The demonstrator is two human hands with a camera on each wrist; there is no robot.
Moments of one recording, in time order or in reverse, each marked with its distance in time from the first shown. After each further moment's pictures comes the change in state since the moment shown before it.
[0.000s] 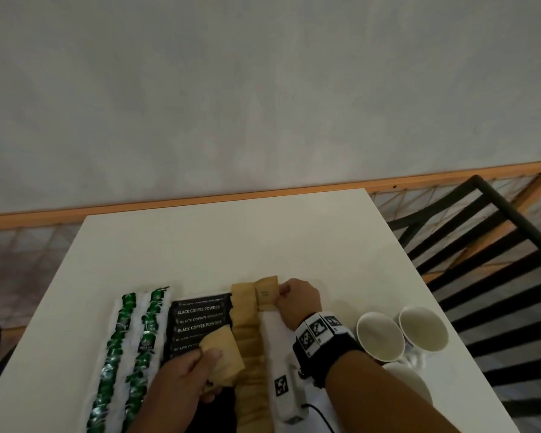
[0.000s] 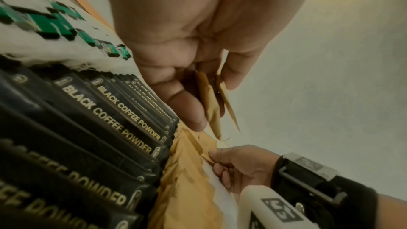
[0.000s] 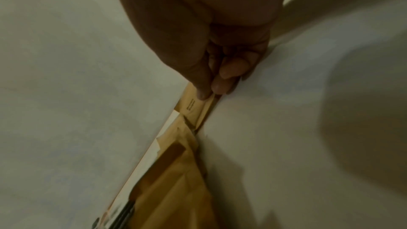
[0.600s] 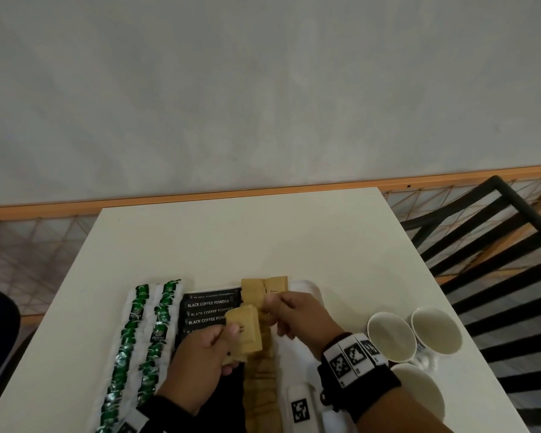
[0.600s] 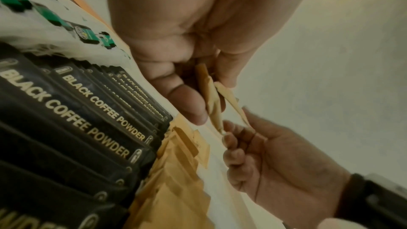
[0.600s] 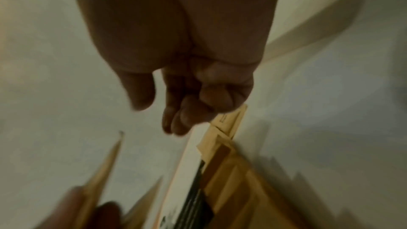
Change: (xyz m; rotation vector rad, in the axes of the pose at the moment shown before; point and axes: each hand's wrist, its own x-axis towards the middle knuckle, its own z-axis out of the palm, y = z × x) left_hand 0.008 0.007 0.012 0.087 0.015 0.165; right_hand -0.055 -0.010 -0.017 0.586 -0.335 -0.189
